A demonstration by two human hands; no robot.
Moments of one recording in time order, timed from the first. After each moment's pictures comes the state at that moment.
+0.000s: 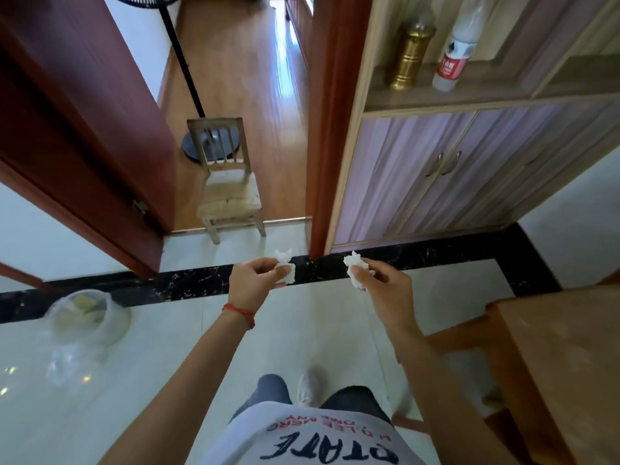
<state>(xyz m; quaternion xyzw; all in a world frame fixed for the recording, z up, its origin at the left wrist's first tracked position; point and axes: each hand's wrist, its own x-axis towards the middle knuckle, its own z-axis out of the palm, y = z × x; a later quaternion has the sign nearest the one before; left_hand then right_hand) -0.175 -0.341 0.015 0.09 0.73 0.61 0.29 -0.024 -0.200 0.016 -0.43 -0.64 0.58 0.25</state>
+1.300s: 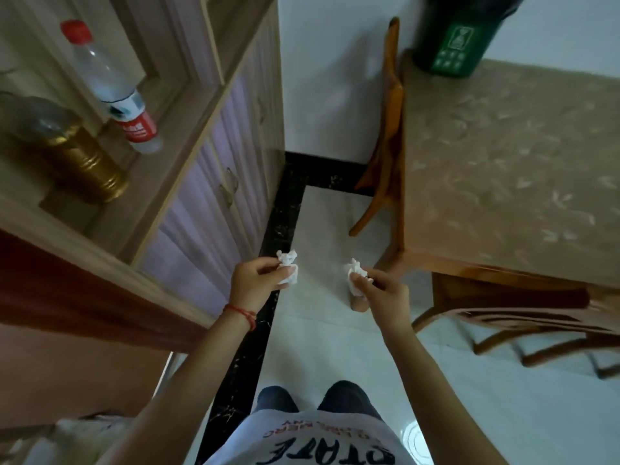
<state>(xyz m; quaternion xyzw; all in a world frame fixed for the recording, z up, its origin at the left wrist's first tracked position) -0.256 0.025 0.014 0.52 0.53 0.33 0.59 -0.081 -0.077 0.009 -0.73 -0.27 0.34 0.52</state>
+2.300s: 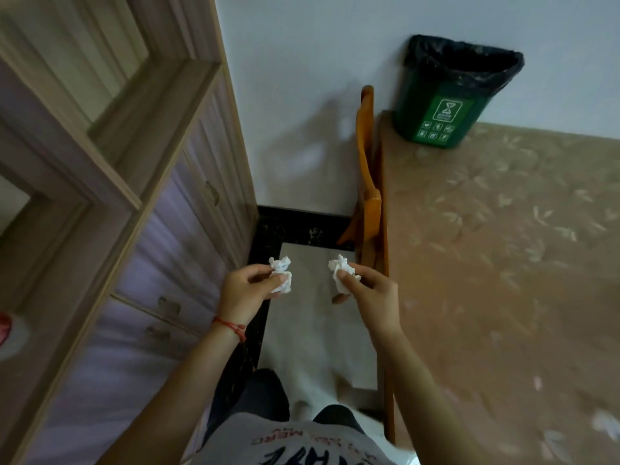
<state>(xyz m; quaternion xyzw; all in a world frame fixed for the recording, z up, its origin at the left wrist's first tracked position) -0.044 0.319 0.026 0.51 0.49 0.34 0.62 0.119 0.222 0.032 -0.69 -0.26 0.36 0.57</state>
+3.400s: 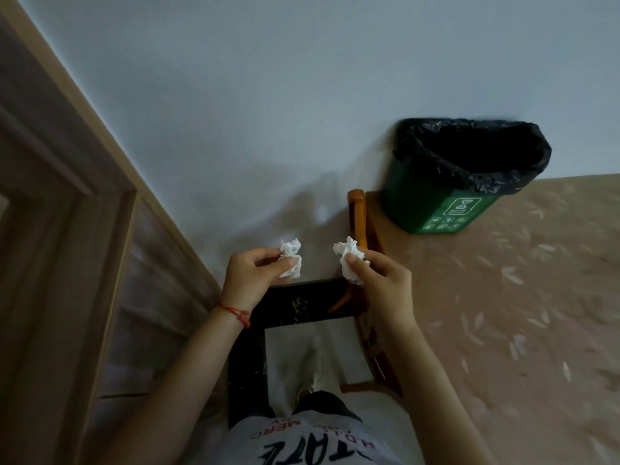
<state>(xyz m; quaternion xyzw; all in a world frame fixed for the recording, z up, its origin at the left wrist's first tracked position) 0.169 0.718 0.045 0.58 0.38 0.26 0.67 0.288 0.574 0.059 -0.69 -0.18 0.27 0.64</state>
